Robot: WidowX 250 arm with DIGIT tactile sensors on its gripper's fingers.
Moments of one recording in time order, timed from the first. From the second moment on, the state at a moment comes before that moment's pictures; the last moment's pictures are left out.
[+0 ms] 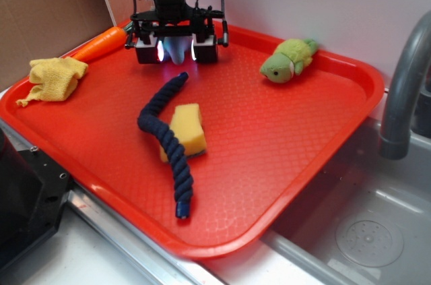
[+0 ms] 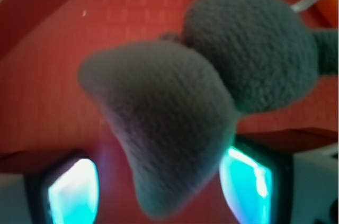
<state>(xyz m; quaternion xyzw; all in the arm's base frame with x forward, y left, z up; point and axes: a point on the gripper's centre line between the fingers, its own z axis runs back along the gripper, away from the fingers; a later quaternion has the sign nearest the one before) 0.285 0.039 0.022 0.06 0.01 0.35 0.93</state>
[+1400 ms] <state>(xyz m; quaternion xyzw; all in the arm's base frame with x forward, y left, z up) 0.252 -0.033 0.232 0.00 -0.03 0.12 0.99</state>
